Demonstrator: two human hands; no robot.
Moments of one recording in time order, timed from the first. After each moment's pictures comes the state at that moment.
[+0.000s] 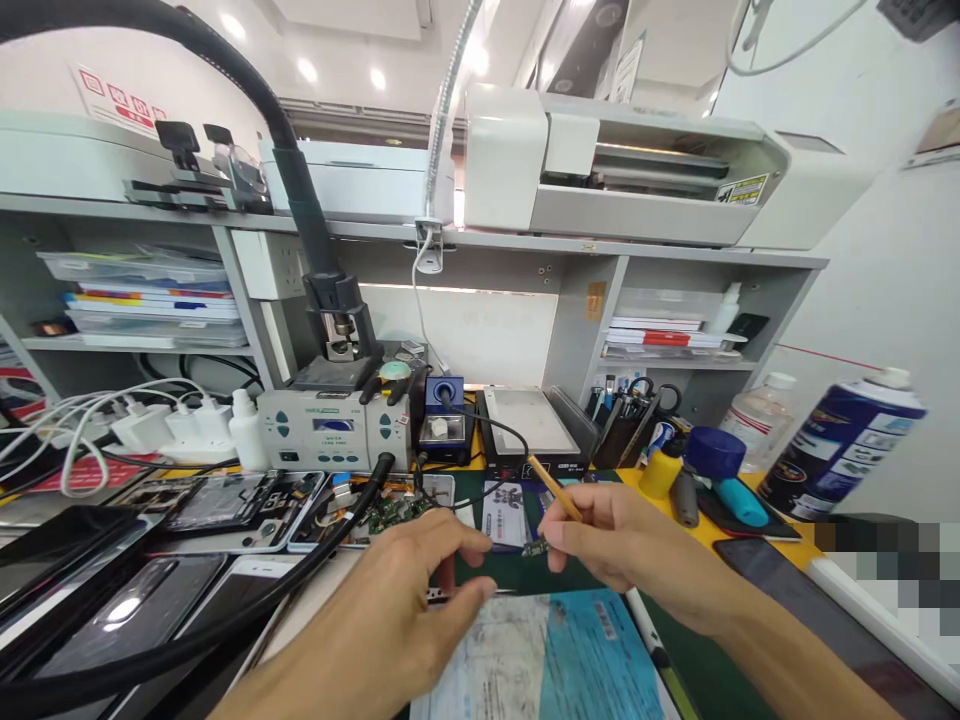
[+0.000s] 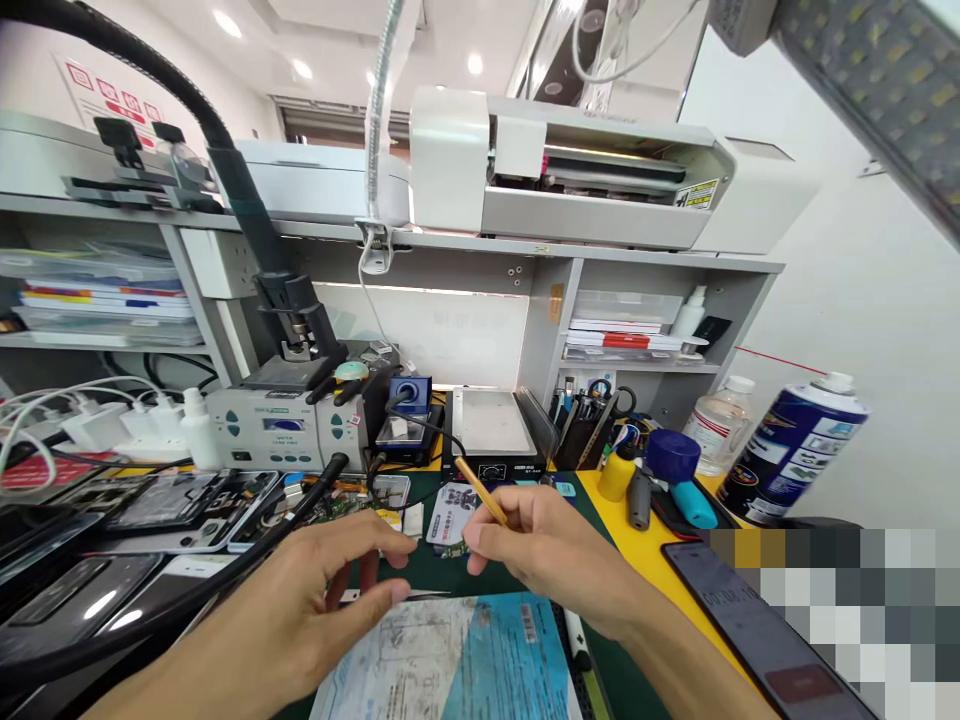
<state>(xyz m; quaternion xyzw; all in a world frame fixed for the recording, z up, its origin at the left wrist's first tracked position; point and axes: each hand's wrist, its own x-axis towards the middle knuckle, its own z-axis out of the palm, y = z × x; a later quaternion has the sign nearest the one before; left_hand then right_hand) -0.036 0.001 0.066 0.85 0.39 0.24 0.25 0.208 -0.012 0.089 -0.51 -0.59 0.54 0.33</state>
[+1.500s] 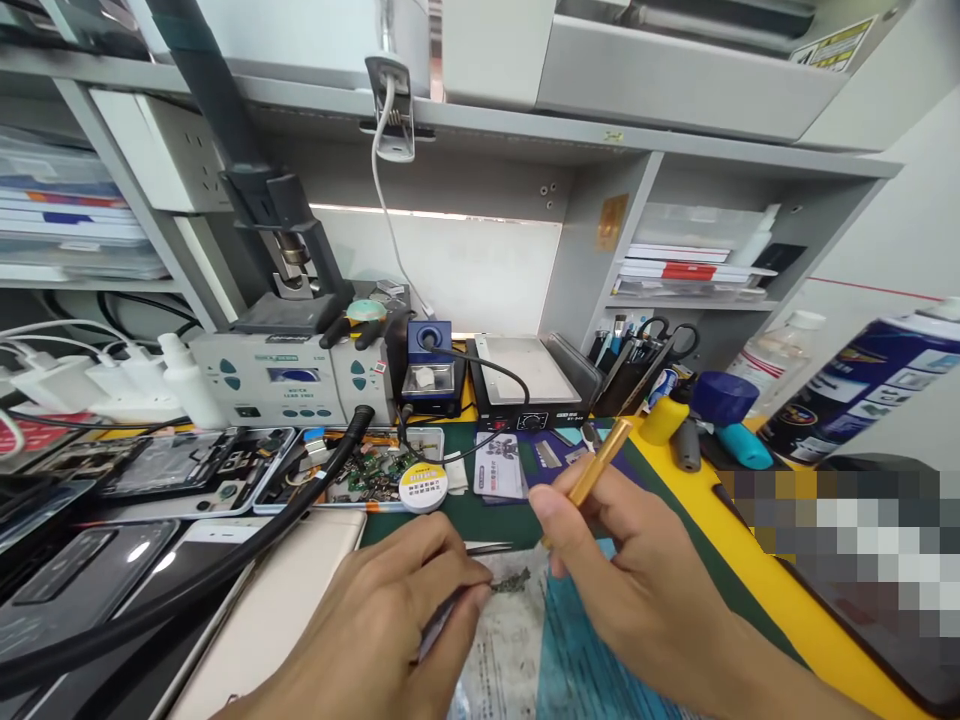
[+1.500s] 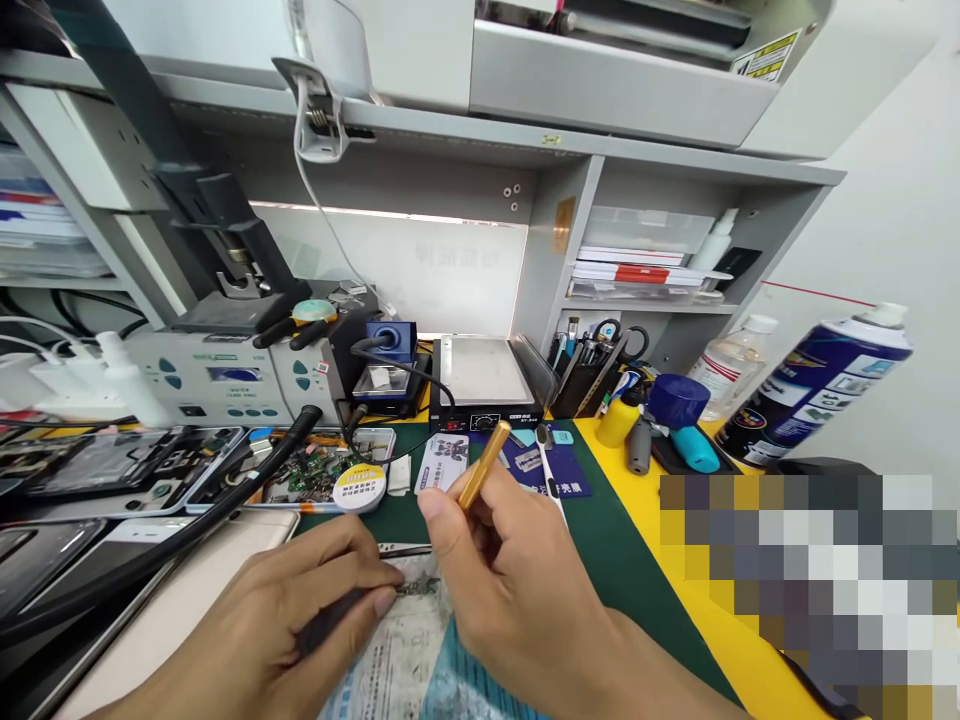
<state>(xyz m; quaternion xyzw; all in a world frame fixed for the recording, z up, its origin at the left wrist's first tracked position) -0.033 -0.012 0.020 0.86 0.32 0.31 0.25 0.171 -0.034 0.057 -0.51 -0.72 0.17 0.44</state>
